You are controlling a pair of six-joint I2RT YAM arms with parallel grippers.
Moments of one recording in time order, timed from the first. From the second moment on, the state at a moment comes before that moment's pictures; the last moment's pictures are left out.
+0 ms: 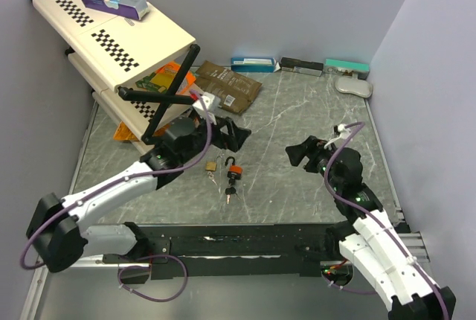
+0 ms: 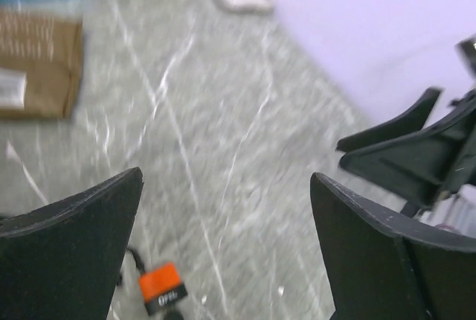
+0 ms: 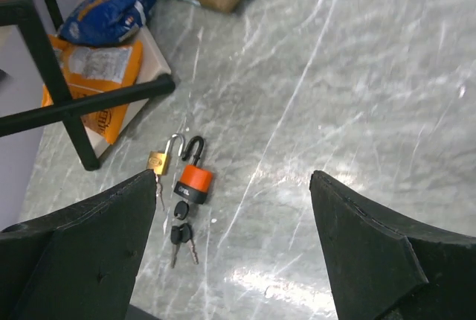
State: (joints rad) left arm -0.79 1.24 0.86 0.25 -0.01 -0.39; right arm 0.32 0.61 0.47 -0.17 -0.05 0.61
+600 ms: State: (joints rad) left arm -0.77 1.08 0.86 0.22 0.06 -0.35; right arm 0.32 0.38 0.48 -0.17 -0.05 0.38
